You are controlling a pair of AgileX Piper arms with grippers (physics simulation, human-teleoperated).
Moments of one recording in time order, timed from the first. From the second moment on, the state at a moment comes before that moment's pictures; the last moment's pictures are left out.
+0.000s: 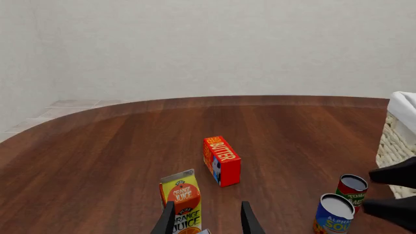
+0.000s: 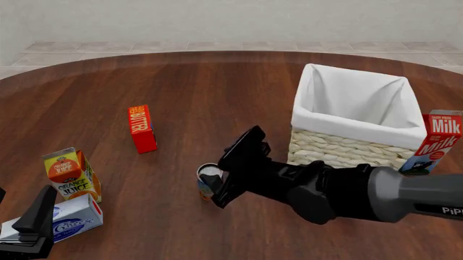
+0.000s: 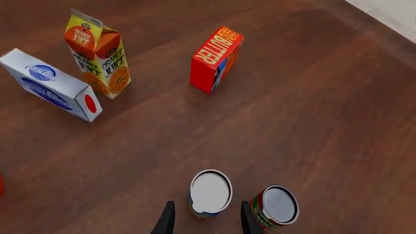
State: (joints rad) left arm 0.00 0.01 0.00 0.00 0.00; right arm 0.83 1.63 -0.79 -0.25 -0.15
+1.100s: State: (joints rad) left arm 0.00 0.01 0.00 0.00 0.00; right arm 0.80 1.78 -0.80 -0.33 -0.14
